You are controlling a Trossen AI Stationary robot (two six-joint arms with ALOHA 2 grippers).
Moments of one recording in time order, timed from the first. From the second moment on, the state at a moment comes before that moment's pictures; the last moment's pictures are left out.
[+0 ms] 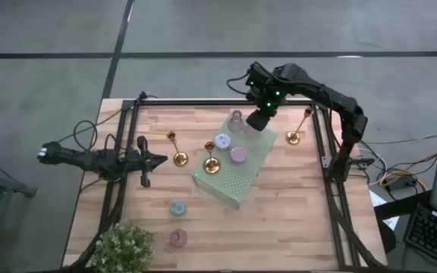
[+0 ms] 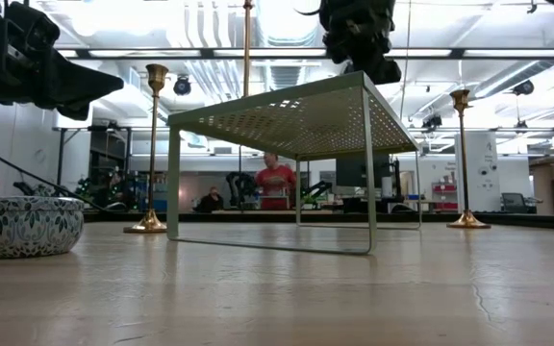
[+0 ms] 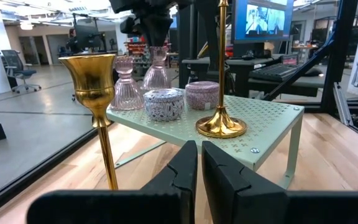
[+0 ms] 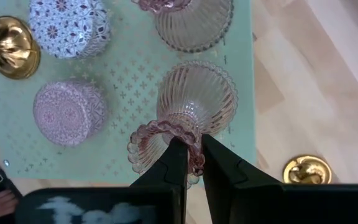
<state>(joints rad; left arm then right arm) -0.23 0.08 0.01 0.06 -0.42 0.05 -0.49 1.81 1.94 -1.51 -0.23 0.20</state>
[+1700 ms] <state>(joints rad) -0.23 0.08 0.01 0.06 -0.42 0.05 -0.48 1.83 1.91 -1.42 -0.24 0.15</state>
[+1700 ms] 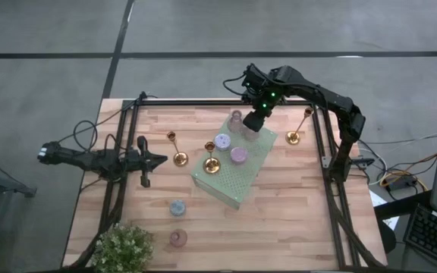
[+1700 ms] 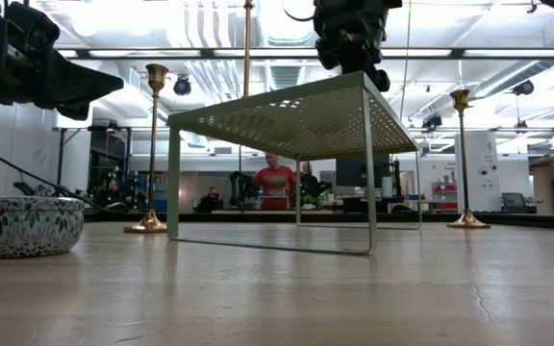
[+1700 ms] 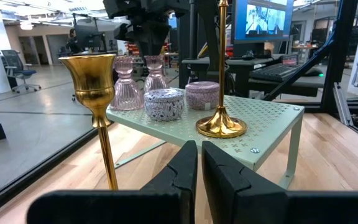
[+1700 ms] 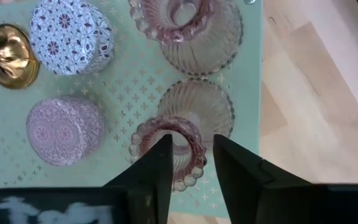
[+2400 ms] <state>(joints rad) -0.23 0.08 0.01 0.06 -0.42 0.05 -0.48 1.81 1.98 -1.44 -0.23 0.10</state>
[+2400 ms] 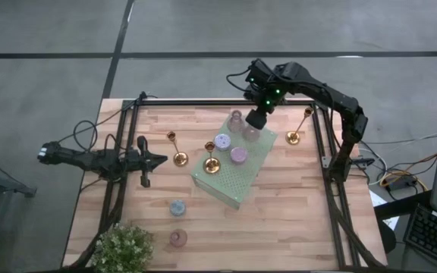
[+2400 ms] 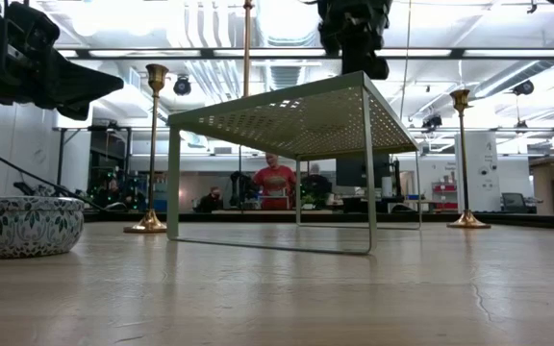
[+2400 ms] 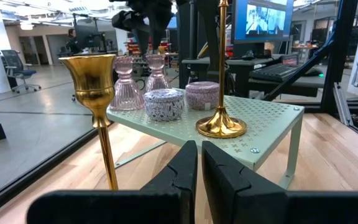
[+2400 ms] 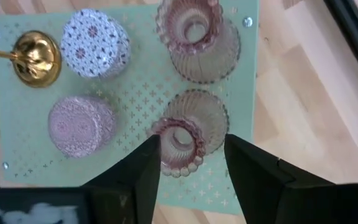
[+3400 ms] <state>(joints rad) -0.23 0.08 0.01 0.06 -0.42 0.05 -0.25 1.14 1.27 -1.13 0.32 0.42</state>
